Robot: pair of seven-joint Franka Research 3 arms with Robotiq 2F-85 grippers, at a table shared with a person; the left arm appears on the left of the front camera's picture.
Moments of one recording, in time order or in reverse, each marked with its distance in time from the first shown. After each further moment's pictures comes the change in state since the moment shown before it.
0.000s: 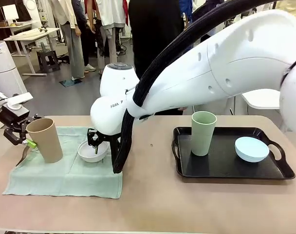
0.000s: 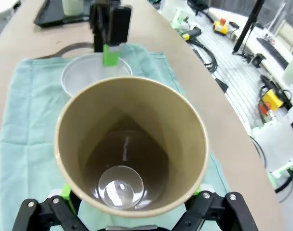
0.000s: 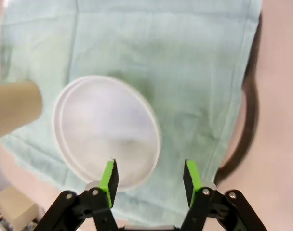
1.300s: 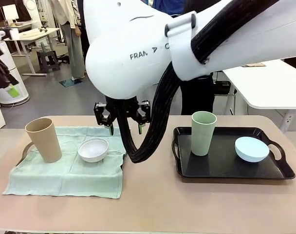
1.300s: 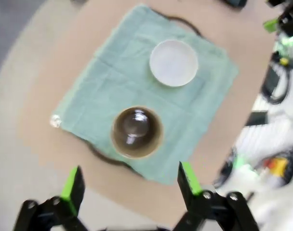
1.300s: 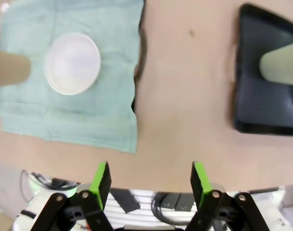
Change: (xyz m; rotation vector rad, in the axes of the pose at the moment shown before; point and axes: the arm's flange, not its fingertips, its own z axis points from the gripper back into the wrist) left arm 0.260 -0.087 0.076 0.593 0.537 0.606; right arm -0.095 -0.006 0.177 -0.263 -0.085 -0.067
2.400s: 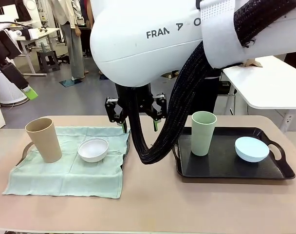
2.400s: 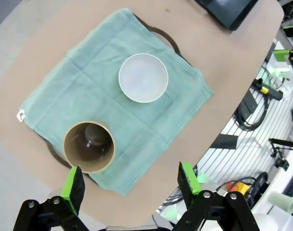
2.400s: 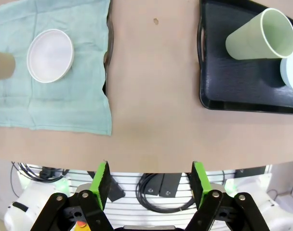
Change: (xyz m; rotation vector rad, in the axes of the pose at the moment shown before) left arm 0.031 -0.042 -0.009 -0.059 0.016 0.162; right arm -0.024 -0.030 0.033 -0.070 0.004 -0.029
